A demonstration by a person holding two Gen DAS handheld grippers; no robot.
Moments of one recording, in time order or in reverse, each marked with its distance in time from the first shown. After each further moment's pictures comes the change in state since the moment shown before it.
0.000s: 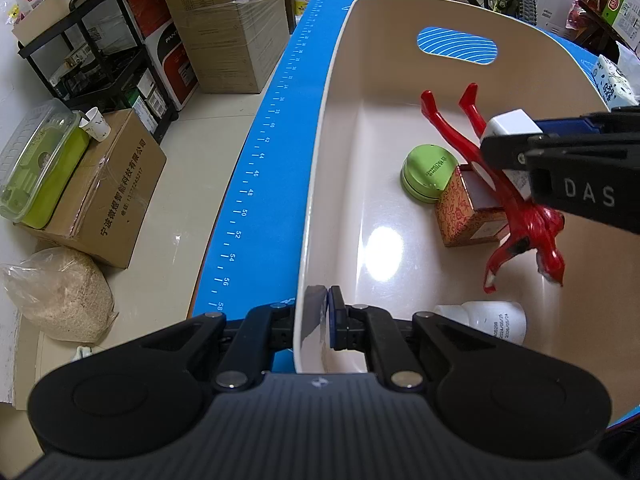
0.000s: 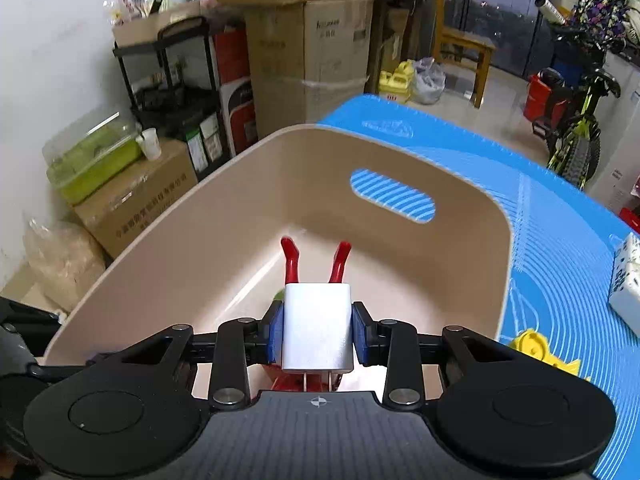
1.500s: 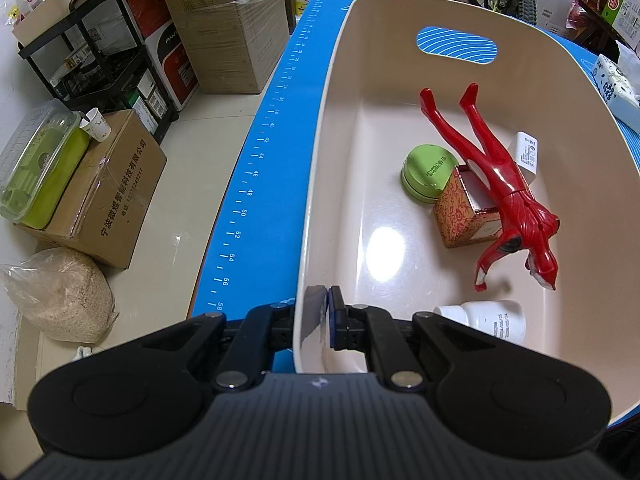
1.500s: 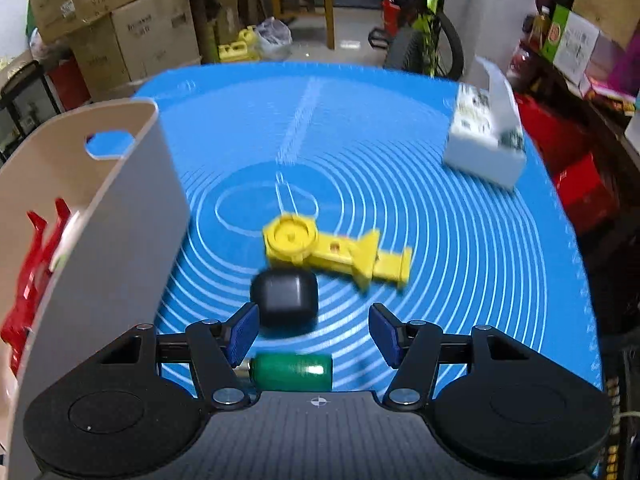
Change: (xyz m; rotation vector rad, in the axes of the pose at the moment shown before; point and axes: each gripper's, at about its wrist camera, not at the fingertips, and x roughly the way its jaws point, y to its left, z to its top) left arm 0.001 0.000 0.000 0.000 0.000 -0.002; right arm -0.015 -0.176 -0.091 0.356 0.070 -0.228
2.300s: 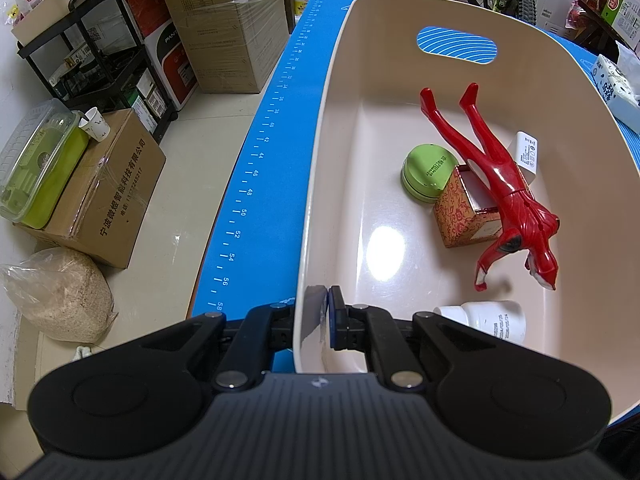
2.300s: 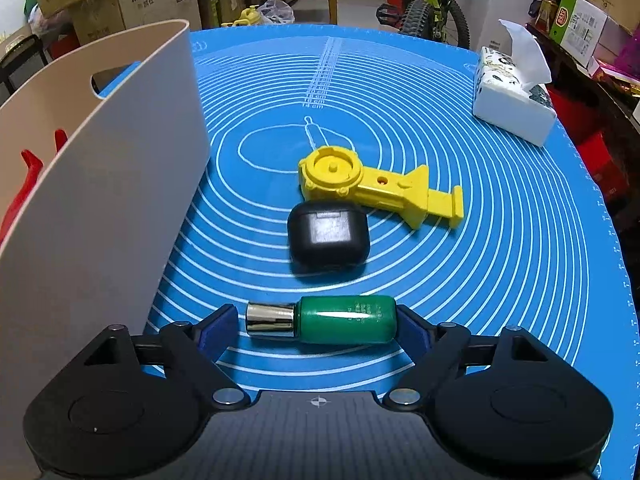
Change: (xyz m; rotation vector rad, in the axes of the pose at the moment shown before) left arm -0.001 0.000 0.001 -0.003 0.001 -0.002; right arm 0.024 0.033 -0.035 -0.008 0.039 -0.014
